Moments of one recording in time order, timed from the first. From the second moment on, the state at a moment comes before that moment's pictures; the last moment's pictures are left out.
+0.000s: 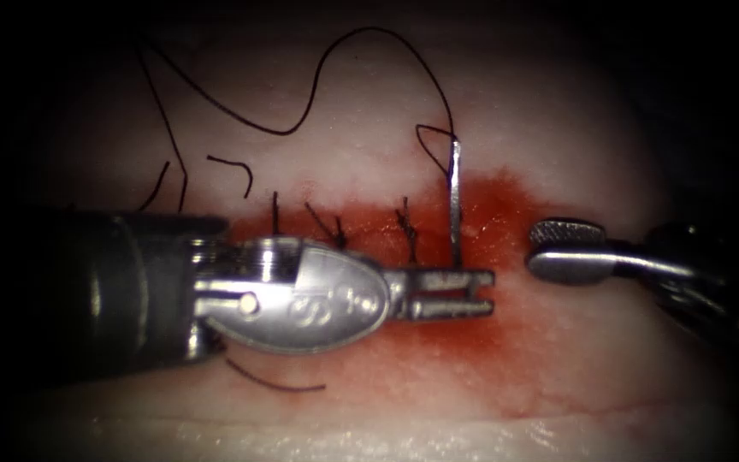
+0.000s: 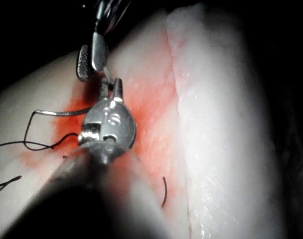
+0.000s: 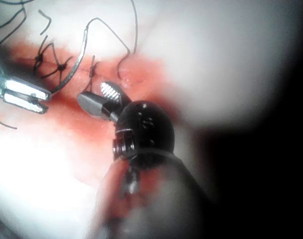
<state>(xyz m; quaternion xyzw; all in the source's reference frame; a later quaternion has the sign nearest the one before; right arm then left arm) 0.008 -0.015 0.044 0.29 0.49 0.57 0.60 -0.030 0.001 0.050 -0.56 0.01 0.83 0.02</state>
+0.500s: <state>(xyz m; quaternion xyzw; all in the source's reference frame) 0.010 -0.014 0.046 0.40 0.44 0.63 0.50 -0.032 0.000 0.050 -0.59 0.06 0.81 -0.06</state>
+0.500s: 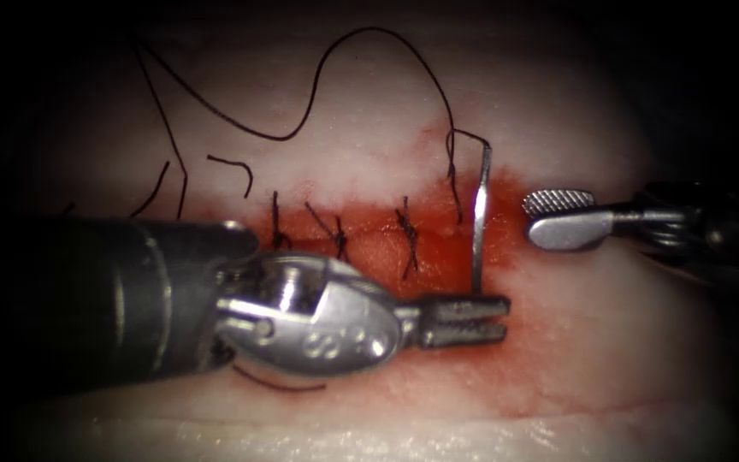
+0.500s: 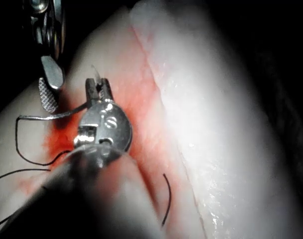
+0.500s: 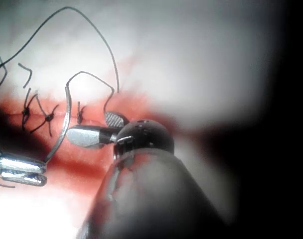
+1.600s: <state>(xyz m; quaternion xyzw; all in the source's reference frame) 0.014 -0.014 0.047 0.45 0.45 0.66 0.41 -0.032 0.000 0.050 -0.59 0.08 0.80 -0.06</state>
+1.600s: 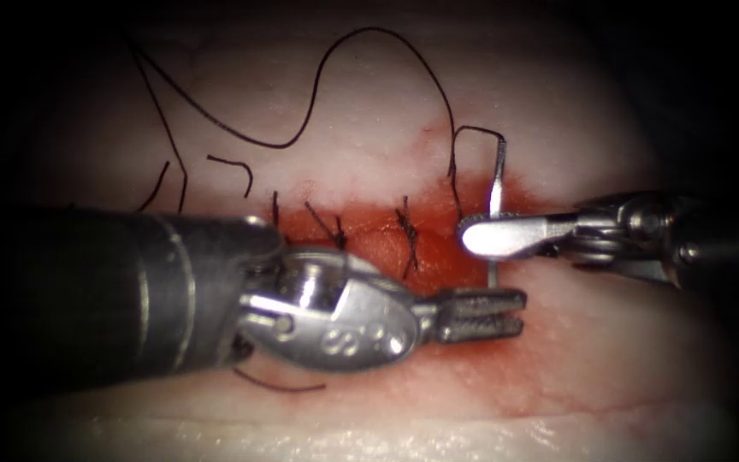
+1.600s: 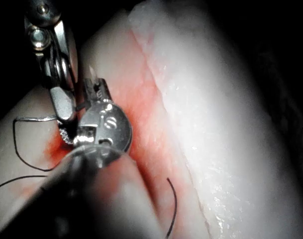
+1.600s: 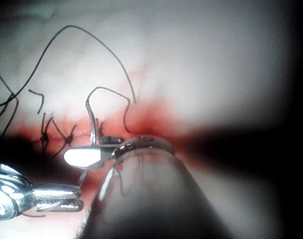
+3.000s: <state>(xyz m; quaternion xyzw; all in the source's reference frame) 0.010 -0.010 0.047 0.35 0.55 0.59 0.48 -0.030 0.002 0.050 -0.56 -0.05 0.81 0.14</state>
